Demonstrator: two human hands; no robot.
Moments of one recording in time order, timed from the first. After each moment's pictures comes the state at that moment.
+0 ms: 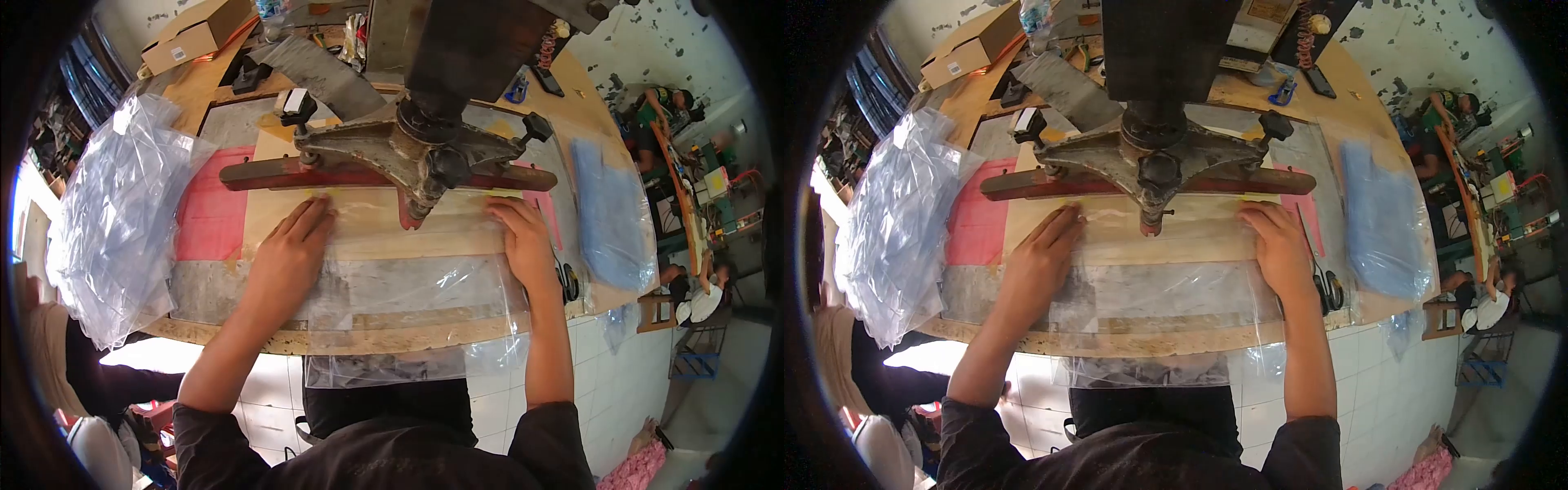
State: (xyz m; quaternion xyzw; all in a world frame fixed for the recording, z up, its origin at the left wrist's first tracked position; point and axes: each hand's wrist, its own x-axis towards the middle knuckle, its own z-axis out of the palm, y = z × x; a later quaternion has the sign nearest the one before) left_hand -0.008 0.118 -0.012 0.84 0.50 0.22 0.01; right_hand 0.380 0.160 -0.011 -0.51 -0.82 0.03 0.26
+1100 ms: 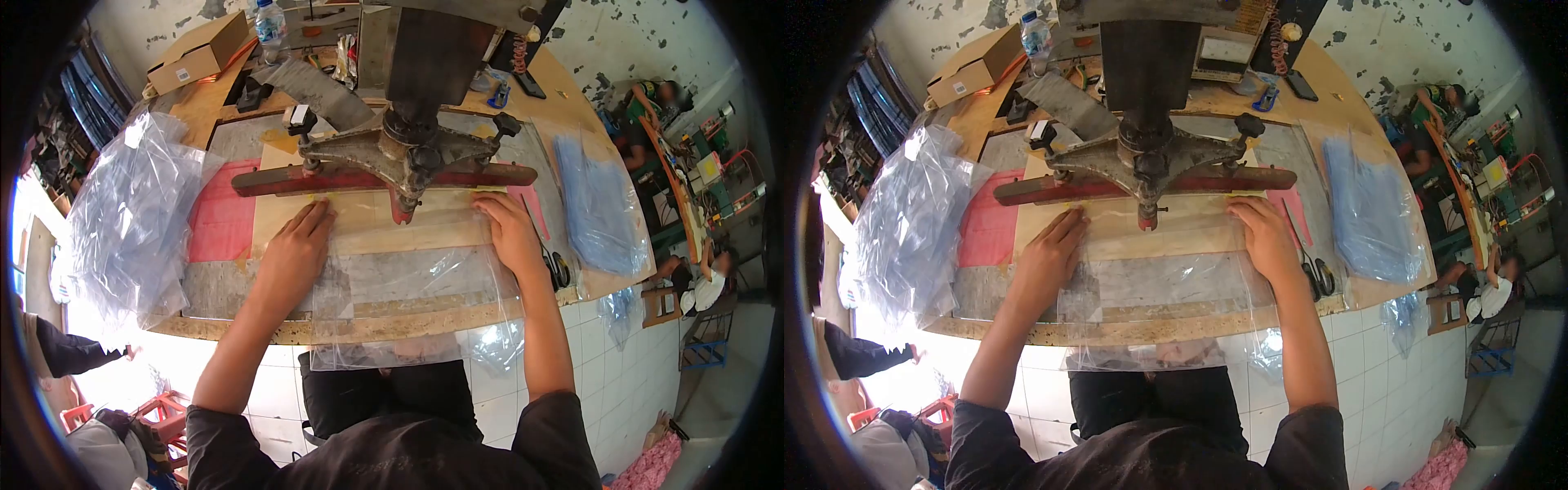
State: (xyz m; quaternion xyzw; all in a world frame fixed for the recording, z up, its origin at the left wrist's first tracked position) left_hand -0.011 0.119 -0.021 0.83 0.50 0.23 0.00; right_hand 0.379 0.158 -0.011 -0.50 -0.81 0.06 0.30
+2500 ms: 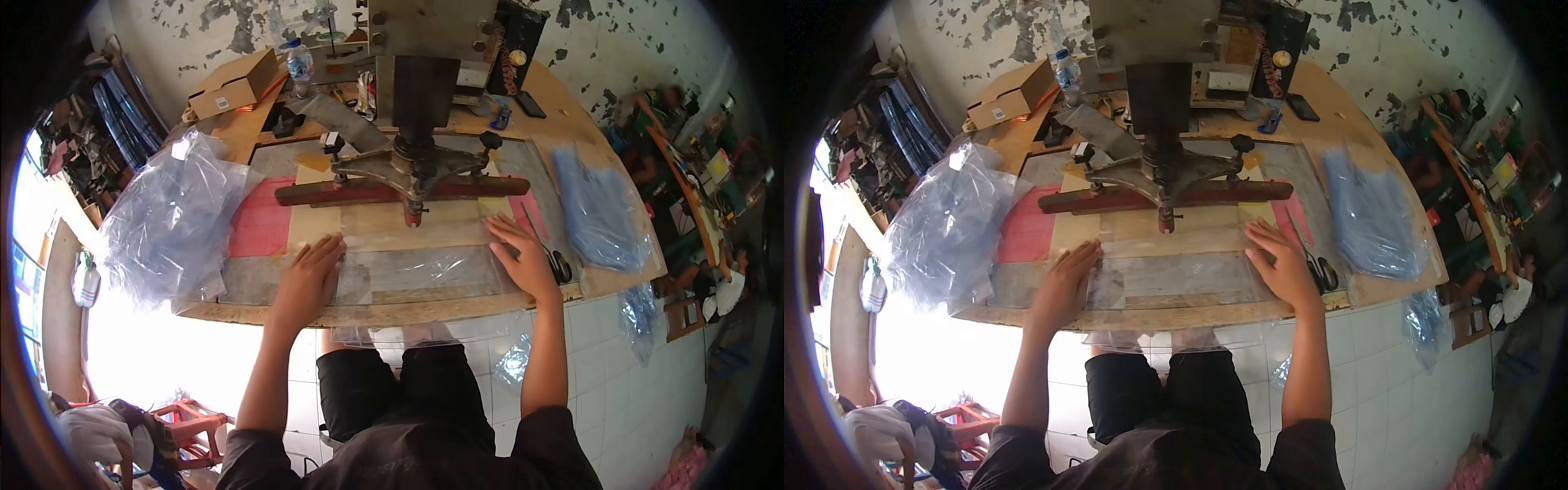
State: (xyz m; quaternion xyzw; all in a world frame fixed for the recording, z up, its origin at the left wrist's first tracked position) left_hand -0.025 0.053 -0.013 0.80 0.53 0.25 0.08; right_hand 0.398 0.097 0.000 -0.49 -0.79 0.15 0.33
